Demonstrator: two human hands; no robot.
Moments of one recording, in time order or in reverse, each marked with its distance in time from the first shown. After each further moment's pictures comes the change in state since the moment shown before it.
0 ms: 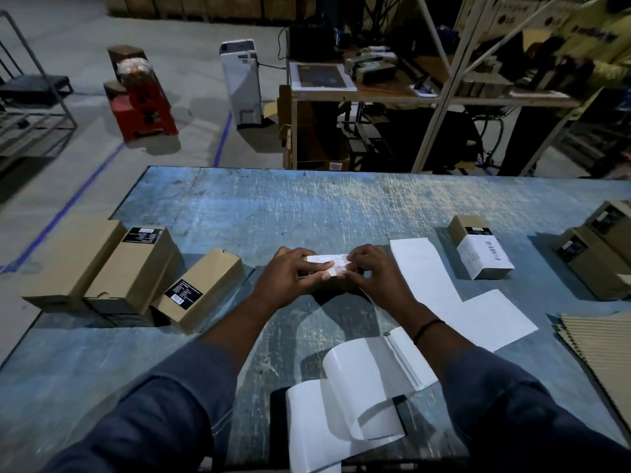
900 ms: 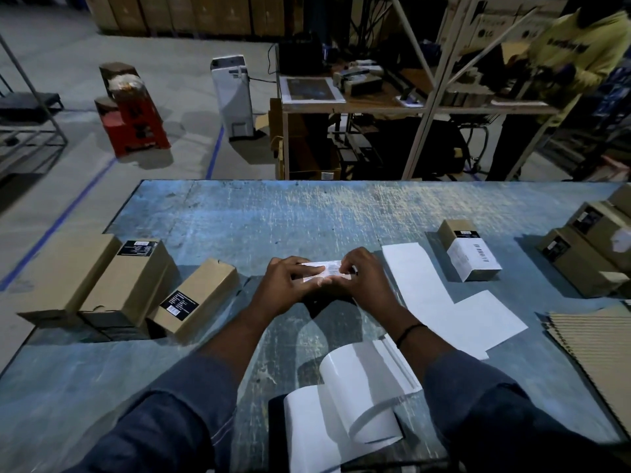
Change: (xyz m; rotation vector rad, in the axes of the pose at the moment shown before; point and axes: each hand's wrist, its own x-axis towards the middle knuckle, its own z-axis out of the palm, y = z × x) left_hand 0.001 0.006 0.000 -0.234 0.044 -0.093; right_hand 0.007 -0.018 0.008 0.042 0.109 0.134
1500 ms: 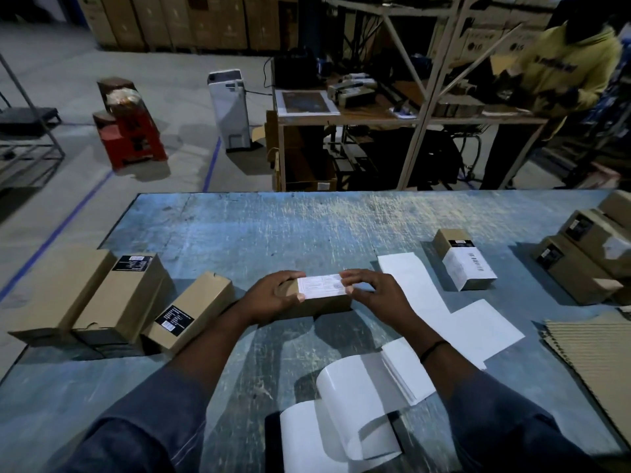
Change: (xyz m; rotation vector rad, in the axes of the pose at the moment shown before) left_hand 0.005 -0.010 -0.031 -0.033 -0.289 -0.207; right_hand -0.012 0.017 -0.030 0.253 -0.163 0.215
